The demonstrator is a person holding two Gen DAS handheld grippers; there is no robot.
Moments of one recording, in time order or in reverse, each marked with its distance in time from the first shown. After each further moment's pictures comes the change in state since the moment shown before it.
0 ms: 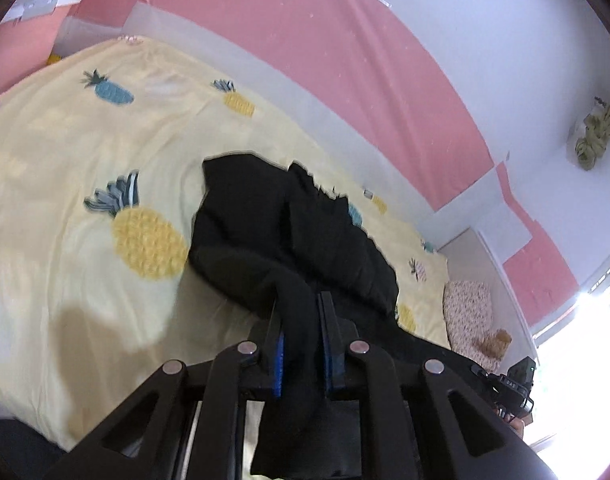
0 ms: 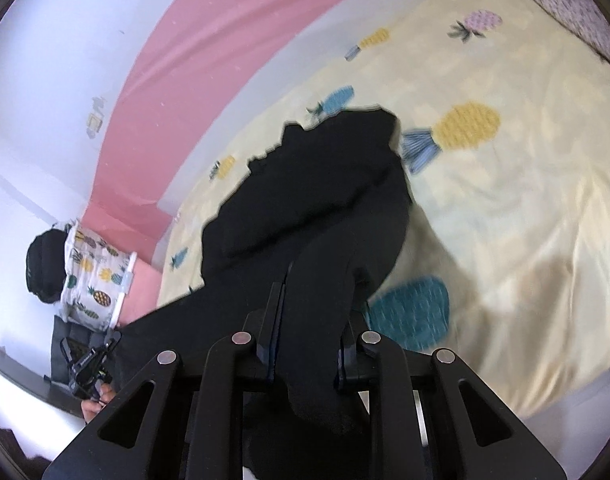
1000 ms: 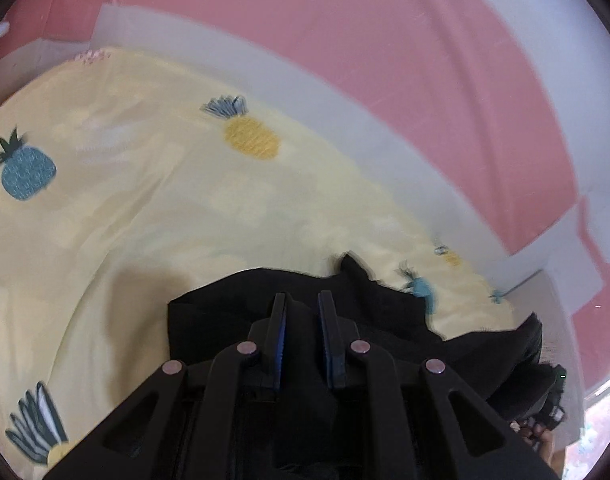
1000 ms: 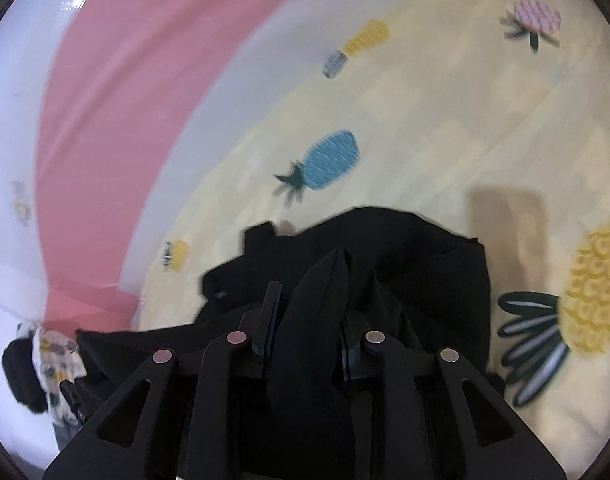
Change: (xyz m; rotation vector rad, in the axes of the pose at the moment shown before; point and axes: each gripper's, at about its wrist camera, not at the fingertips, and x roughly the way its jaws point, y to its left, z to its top) left arm 0.289 0.030 0.225 -0.004 0.035 0.205; right arm 0.253 -0.038 0.230 0.186 0.014 -0.094
